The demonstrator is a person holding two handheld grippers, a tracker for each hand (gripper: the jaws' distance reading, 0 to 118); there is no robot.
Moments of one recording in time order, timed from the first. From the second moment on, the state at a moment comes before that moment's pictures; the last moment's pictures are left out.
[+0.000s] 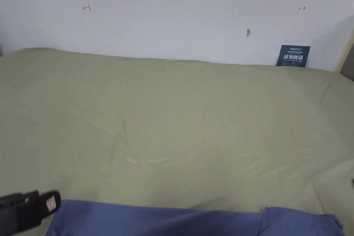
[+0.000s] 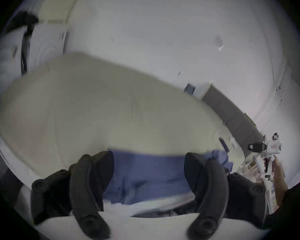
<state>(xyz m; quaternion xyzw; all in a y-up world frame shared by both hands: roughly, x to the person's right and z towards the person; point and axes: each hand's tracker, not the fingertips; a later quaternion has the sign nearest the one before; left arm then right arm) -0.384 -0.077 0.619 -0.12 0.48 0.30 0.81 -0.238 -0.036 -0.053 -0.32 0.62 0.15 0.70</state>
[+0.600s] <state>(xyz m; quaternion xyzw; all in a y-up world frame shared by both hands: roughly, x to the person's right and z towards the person) -0.349 -0.029 0.448 -0.05 0.64 0.06 0.76 -0.264 -0.036 0.081 -0.03 0.58 0.09 0.81</state>
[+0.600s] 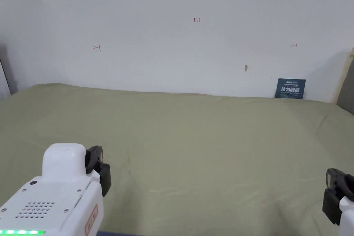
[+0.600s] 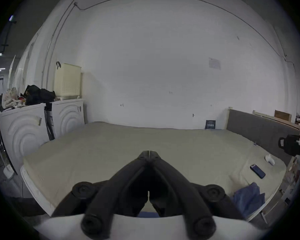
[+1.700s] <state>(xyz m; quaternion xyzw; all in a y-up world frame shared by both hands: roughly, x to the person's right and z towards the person) -0.412 -0.050 0.567 -0.08 0.45 0.22 0.86 -0.268 -0.024 0.088 -0.03 0.60 0.11 0.79</state>
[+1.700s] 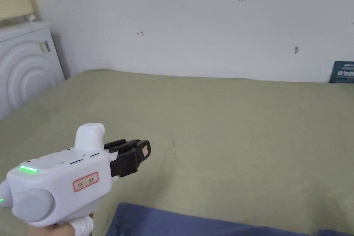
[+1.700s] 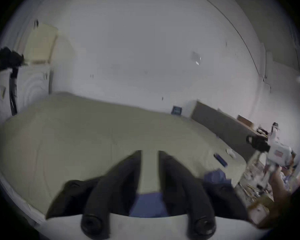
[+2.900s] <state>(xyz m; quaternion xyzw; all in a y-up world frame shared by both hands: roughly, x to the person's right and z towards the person) -0.417 -0.246 0.677 -0.07 0.40 0.61 0.68 -0.274 -0.041 0.090 -0.10 0.62 0.09 0.77</state>
